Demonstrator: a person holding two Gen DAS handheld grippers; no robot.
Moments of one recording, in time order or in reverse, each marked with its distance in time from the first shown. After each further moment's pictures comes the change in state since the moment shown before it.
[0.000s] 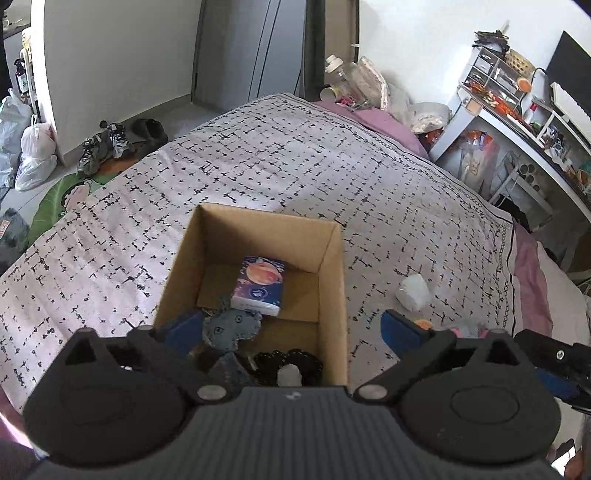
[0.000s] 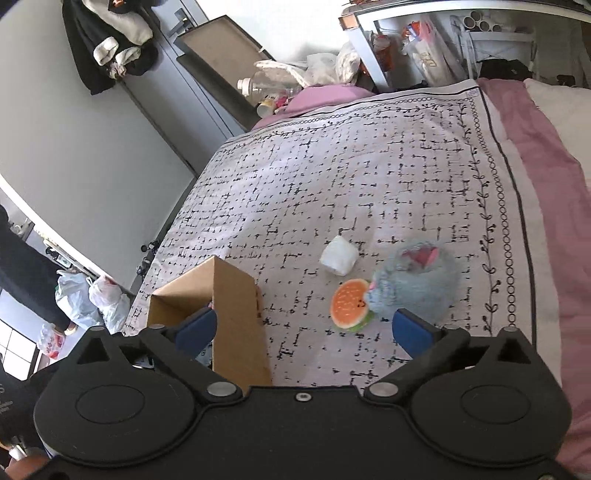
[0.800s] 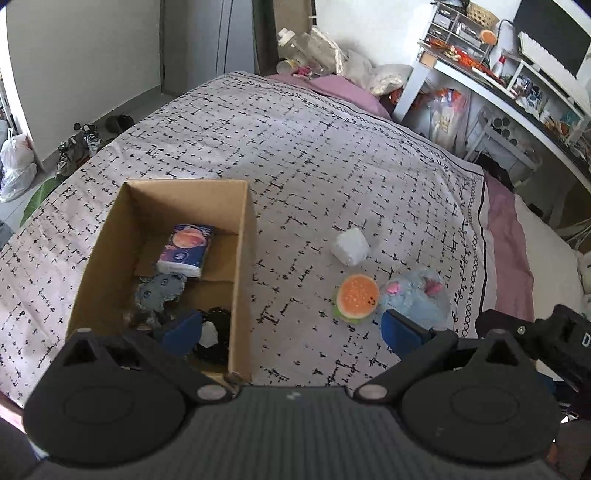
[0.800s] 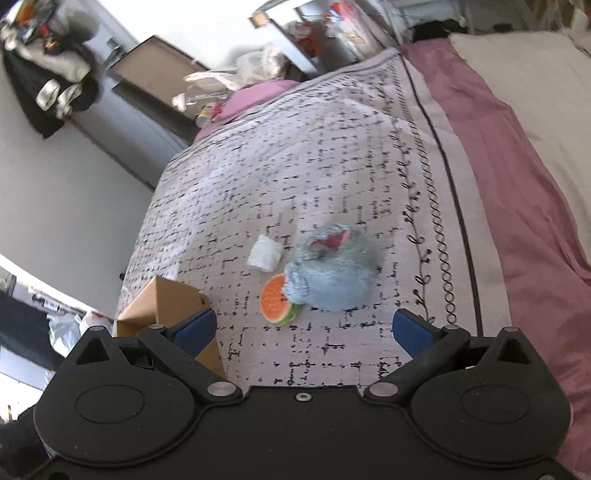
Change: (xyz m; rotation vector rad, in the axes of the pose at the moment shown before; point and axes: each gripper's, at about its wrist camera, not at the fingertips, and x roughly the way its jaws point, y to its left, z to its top) left arm -0.002 -0.087 -0.029 0.096 0.077 -0.003; right arm -0.012 -0.078 -0.002 0.209 0.026 -0.059
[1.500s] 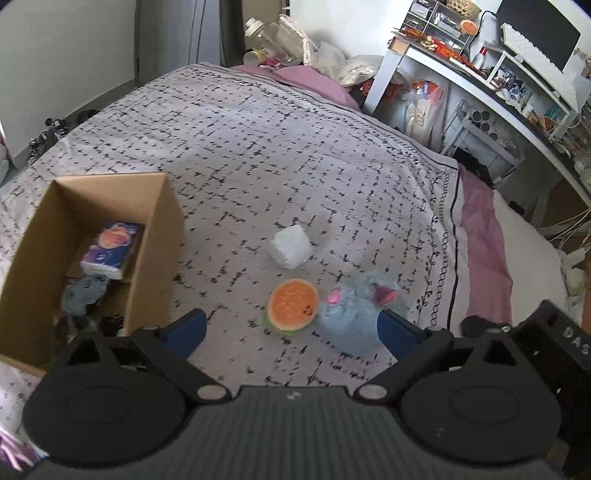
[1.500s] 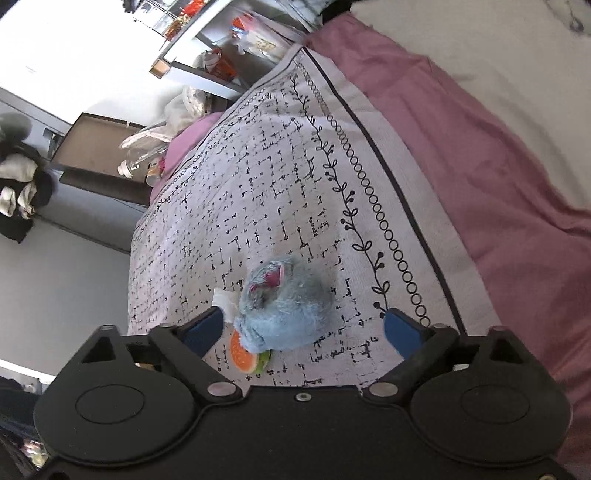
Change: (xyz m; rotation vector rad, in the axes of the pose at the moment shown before) left arm 0.040 -0.055 0.004 -0.008 0.004 -0.078; right arm 0.026 -0.070 0.018 0.321 -0.031 0.015
